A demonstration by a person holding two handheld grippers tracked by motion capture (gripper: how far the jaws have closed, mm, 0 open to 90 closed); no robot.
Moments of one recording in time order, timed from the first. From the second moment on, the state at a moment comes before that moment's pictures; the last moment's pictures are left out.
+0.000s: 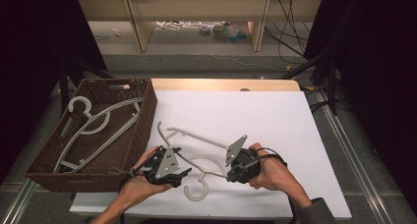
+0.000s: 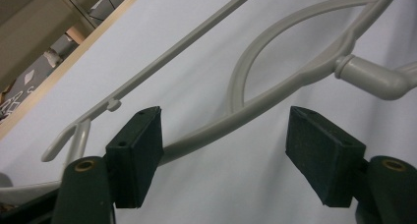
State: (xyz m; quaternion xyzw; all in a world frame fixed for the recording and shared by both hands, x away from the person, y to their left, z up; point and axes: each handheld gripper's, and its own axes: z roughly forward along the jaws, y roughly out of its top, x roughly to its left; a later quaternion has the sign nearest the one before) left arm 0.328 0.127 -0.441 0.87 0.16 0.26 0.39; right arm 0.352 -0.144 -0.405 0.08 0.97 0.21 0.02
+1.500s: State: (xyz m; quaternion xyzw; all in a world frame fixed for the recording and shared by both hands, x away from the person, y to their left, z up) left arm 0.311 0.102 -0.436 0.91 -0.09 0.29 0.27; right arm 0.348 -0.159 -0.399 0.03 0.97 0.25 -0.04
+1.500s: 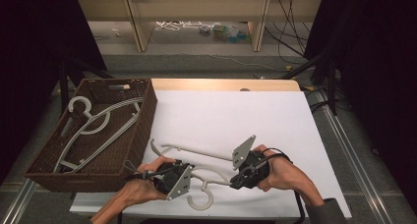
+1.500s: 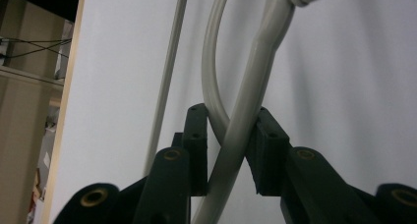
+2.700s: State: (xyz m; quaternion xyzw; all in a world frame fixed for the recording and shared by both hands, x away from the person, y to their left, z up) left arm 0.344 0.150 -0.395 0.87 0.22 0.17 0.42; right arm 0.335 -0.195 -0.376 0.24 0.81 0.49 0.21
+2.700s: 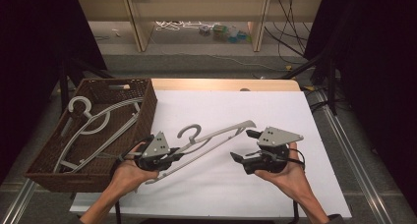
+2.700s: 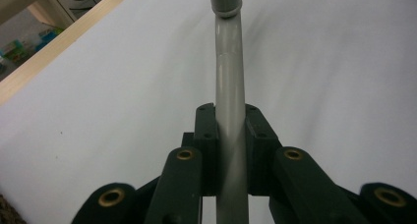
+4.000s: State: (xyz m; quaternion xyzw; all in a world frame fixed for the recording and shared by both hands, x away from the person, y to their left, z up) left arm 0.360 0.261 -0.285 0.74 0.37 0.13 0.54; right arm 0.292 -0.216 -0.414 0.28 0.75 0.56 0.23
